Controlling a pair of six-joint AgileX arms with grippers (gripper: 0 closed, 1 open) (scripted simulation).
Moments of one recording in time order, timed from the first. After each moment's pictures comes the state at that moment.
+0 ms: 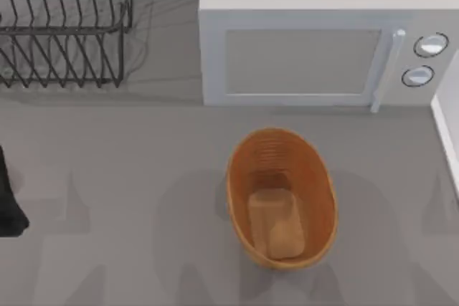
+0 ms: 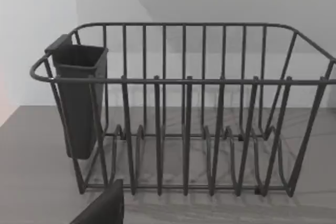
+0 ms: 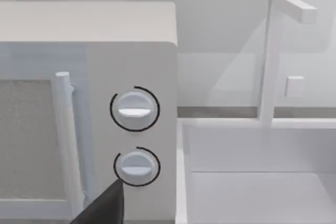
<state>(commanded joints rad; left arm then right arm) 0.00 0.00 0.00 0.00 0.00 0.00 0.00 0.00 0.00 0.00 0.00 0.00</state>
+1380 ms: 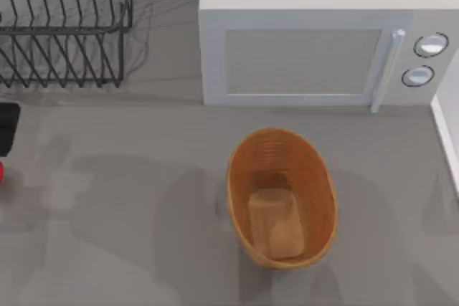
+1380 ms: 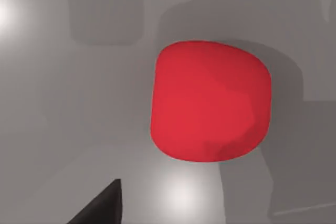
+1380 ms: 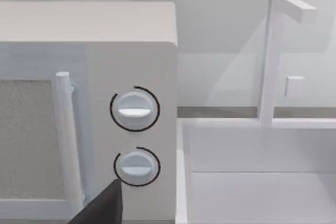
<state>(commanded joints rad) 0.15 1.64 1.14 -0.88 0.01 0.20 0.00 0.00 0.00 0.00 0.00 0.00</state>
